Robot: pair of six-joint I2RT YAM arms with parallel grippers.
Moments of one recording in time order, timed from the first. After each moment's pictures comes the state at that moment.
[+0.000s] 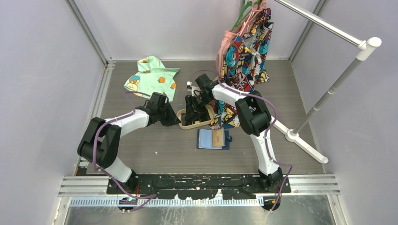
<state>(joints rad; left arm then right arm) -0.43 1.59 0.85 -0.17 0.19 -0.83 0.59 2.24 1.71 -0.66 -0.65 0.28</state>
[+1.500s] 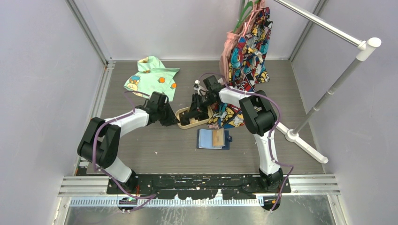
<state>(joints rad) -0.42 1.59 0.86 -0.21 0.17 -0.83 0.51 2.20 1.53 -0.36 -0.85 0.54</state>
